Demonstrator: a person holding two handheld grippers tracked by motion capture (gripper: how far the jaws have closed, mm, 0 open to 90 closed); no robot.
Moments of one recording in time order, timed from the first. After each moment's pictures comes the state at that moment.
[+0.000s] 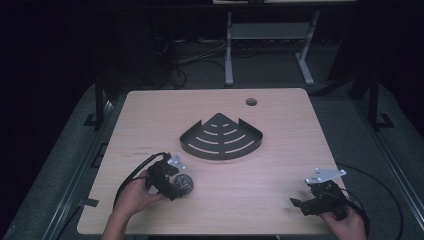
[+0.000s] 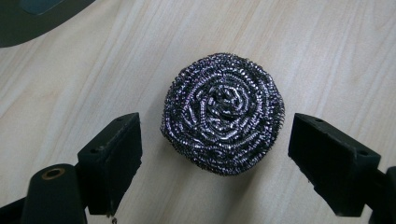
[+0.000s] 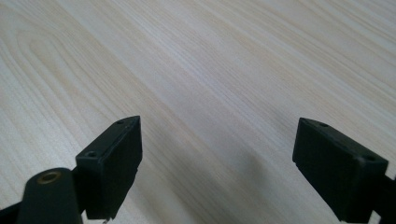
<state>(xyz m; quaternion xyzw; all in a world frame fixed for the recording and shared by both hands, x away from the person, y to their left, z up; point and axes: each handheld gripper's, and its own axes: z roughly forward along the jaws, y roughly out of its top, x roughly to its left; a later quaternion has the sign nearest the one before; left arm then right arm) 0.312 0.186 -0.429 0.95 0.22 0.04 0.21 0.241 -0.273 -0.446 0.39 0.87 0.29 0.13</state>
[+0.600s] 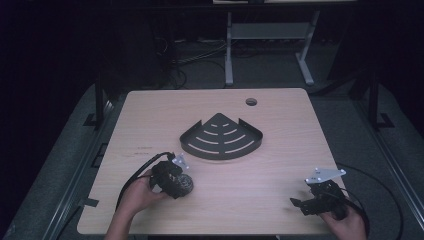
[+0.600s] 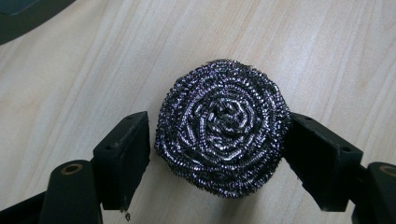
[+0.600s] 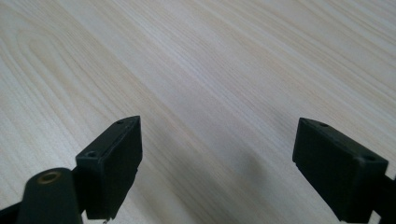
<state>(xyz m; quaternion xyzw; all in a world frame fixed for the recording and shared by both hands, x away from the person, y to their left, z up) 0.318 0.179 -0.436 0.96 0.21 0.02 0.20 0.241 -0.273 -0.446 0.39 0.87 0.29 0.13</state>
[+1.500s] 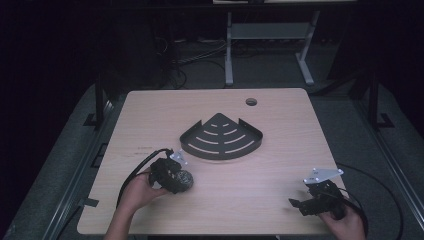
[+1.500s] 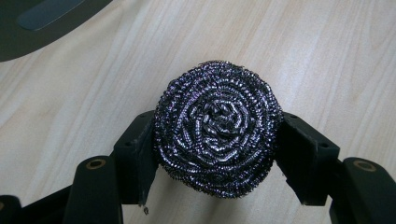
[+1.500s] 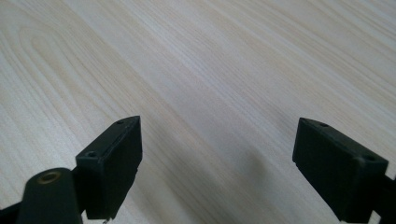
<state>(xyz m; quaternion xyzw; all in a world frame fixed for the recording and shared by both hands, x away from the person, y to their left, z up) 0.325 0.182 -0.427 0.95 0.22 0.01 0.22 0.243 -0.269 -0.447 0.38 0.87 0.28 0.13</state>
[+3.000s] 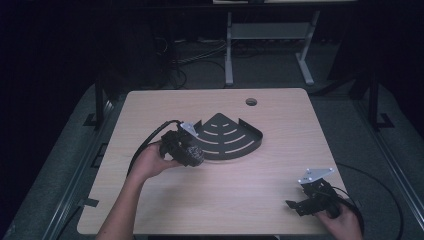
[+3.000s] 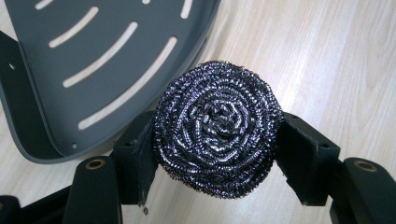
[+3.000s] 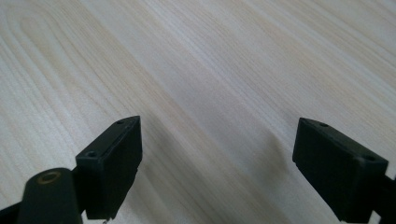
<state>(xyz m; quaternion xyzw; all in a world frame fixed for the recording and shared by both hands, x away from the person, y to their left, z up) 0.384 0.149 -0.376 0.95 0.20 0.01 0.24 0.250 -0.261 -0.457 0.37 0.88 0.26 0.11</state>
